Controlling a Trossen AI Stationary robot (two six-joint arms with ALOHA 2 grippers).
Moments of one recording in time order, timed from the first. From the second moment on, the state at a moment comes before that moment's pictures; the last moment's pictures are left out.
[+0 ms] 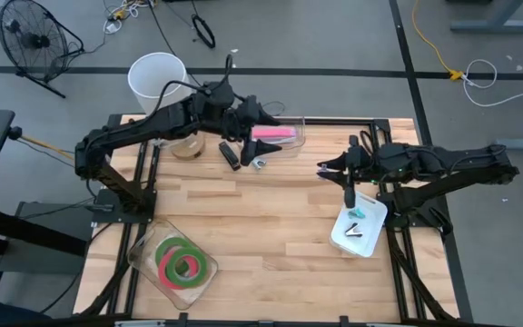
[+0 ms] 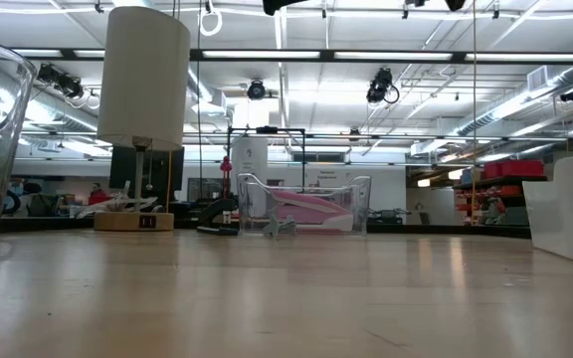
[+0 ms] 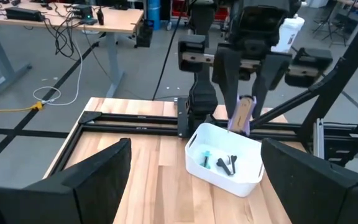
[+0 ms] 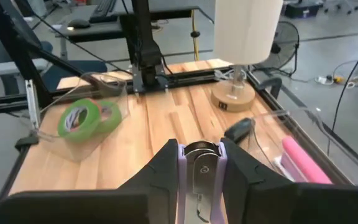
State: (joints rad) left arm 0.27 1.56 1.65 -0.37 0.27 0.01; right arm 0.14 0.94 1.06 -0.47 0.28 0.15
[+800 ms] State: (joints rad) left arm 0.27 1.56 1.65 -0.37 0.27 0.01; right arm 0.22 0.79 1.06 -0.95 0.22 0.31
